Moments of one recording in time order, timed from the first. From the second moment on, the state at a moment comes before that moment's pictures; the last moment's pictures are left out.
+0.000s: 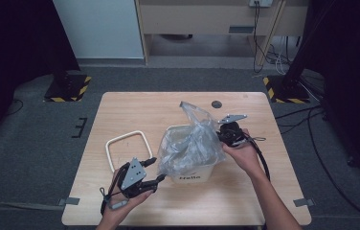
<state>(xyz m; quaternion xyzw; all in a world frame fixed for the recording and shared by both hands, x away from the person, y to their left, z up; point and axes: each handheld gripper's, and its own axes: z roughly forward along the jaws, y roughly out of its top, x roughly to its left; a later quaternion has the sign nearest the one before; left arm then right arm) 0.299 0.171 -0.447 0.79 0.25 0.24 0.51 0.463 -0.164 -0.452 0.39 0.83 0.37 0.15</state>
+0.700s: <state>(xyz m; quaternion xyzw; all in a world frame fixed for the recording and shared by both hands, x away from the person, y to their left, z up) 0.286 0.194 -0.418 0.76 0.25 0.25 0.55 0.464 -0.164 -0.453 0.39 0.82 0.38 0.16</state>
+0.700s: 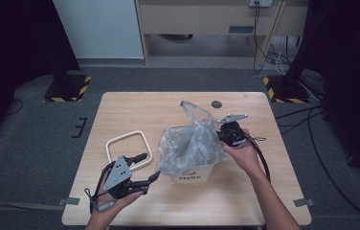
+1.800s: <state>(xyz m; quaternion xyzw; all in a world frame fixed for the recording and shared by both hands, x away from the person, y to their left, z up) 0.358 0.172 -0.420 0.77 0.27 0.24 0.52 0.459 -0.165 -0.449 0.39 0.82 0.39 0.16</state>
